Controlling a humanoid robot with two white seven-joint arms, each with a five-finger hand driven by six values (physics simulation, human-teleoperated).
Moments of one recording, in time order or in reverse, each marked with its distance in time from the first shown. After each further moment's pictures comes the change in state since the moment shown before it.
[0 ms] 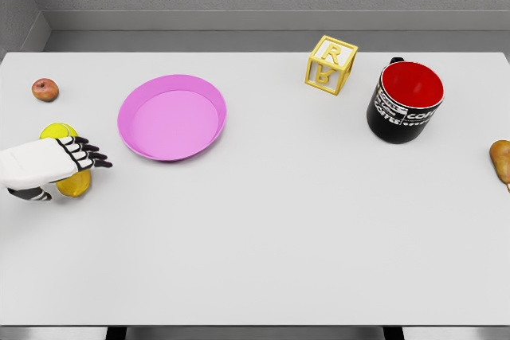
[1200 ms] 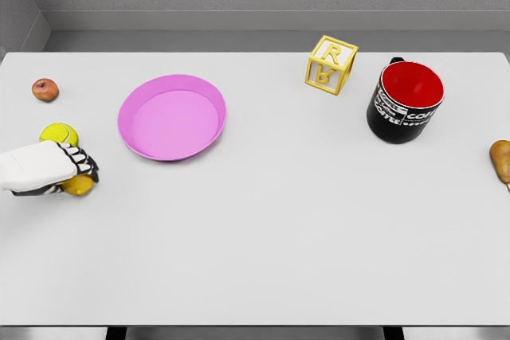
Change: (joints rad) left arm -0.003 -0.006 -0.013 0.018 0.003 0.002 0.003; right arm 0.000 0.000 0.000 0.000 0.000 0.000 0.000
